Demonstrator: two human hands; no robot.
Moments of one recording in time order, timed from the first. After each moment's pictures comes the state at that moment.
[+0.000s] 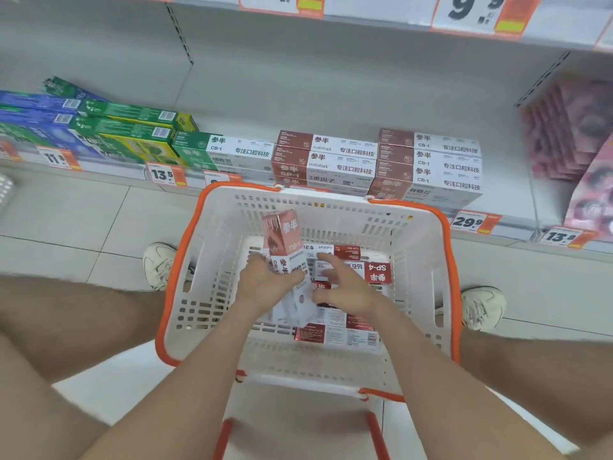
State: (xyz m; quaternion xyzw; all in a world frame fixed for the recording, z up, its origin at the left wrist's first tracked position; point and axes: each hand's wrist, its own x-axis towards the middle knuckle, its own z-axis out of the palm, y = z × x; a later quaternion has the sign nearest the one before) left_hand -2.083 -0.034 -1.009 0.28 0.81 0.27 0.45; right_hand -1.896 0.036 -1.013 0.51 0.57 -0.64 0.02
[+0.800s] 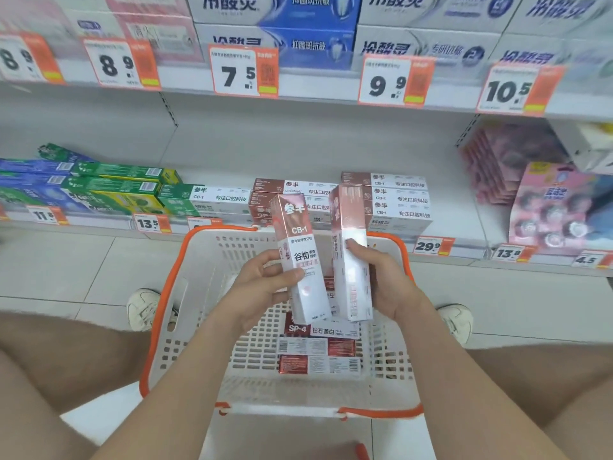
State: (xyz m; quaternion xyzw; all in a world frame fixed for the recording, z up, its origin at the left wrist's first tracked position) left_hand -2.063 -0.006 -0.919 0.25 0.58 0.44 0.64; right_hand -1.838 0.076 -0.904 0.45 0.31 -0.80 -0.26
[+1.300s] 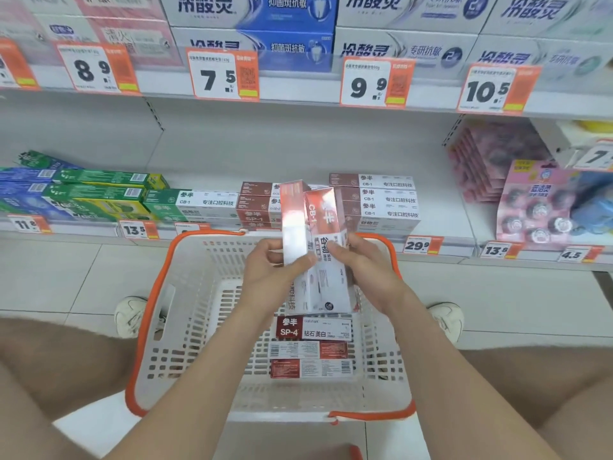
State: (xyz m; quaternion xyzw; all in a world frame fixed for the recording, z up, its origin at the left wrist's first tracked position) left_hand -2.015 0.016 -0.900 0.27 0.68 0.49 0.48; right_hand -1.837 0.084 -0.902 0.49 0.46 -0.70 -0.25
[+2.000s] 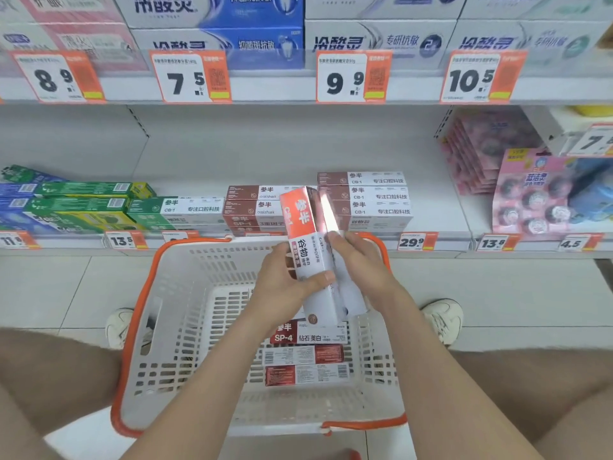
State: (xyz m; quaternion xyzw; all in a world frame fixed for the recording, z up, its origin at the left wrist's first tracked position) left_hand -1.984 0.027 -0.894 0.40 0.65 0.41 0.50; right_hand -1.830 0.094 -0.897 0.56 0.47 -0.63 -0.26
